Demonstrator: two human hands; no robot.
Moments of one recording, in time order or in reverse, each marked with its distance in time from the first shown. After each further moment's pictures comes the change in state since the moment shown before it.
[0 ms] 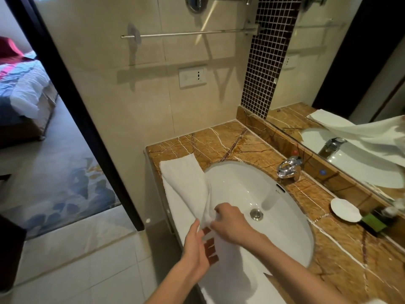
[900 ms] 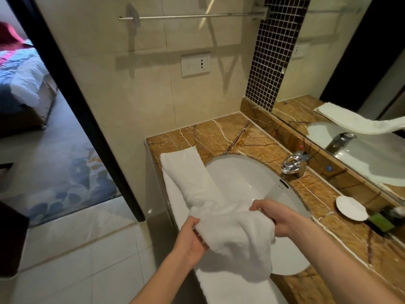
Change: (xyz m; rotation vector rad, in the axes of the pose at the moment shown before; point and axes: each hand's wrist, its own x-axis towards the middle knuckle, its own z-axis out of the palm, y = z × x) left_hand 0.023 0.009 -0.010 -0.301 -0.026 0.065; right_hand 0.026 0.096 -0.046 1.037 -0.210 0.582
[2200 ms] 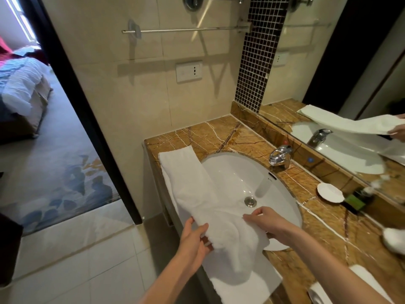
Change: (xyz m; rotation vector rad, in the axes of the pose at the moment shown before) left_hand -0.056 -0.036 -0.029 0.149 -0.137 0.133; right_hand -0.037 0.071 -0.002 -0.446 0.148 -0.251
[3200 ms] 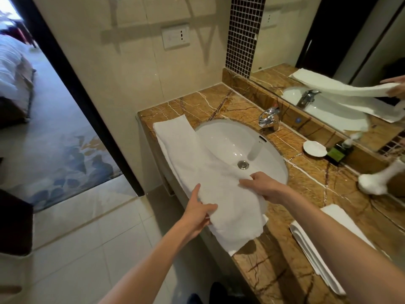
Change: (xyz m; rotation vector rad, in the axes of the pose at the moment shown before) left_hand -0.033 -0.037 -0.012 0.394 -0.113 -0.060; right_hand -0.044 0.026 0.004 -0.009 -0.049 -0.050
